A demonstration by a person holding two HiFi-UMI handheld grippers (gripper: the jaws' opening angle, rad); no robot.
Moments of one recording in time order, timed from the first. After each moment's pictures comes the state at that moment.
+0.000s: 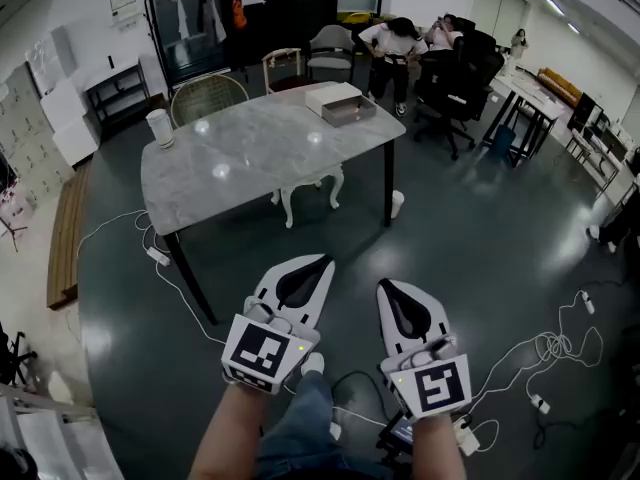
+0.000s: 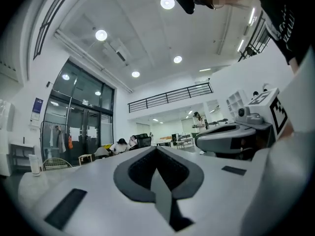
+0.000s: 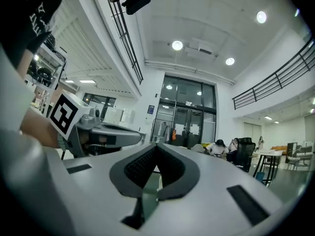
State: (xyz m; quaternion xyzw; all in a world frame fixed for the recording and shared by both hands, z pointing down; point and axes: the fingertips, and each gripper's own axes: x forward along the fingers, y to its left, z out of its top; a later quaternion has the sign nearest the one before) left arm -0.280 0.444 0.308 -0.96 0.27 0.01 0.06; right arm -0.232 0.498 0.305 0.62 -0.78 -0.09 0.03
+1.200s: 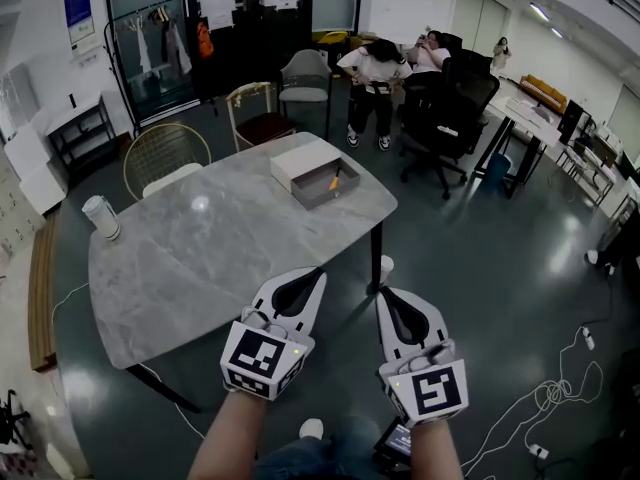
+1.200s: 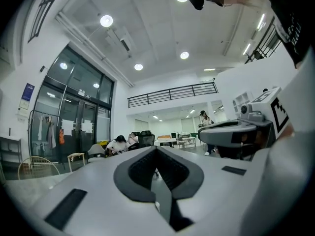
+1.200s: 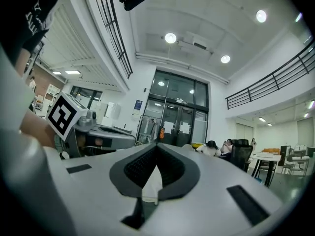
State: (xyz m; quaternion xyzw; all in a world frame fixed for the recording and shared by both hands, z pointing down) left arm -0.129 0.113 0.303 -0.97 0.25 -0.01 0.04; right arm -0.071 0.179 0.285 0.66 -0.74 -0.09 0.04
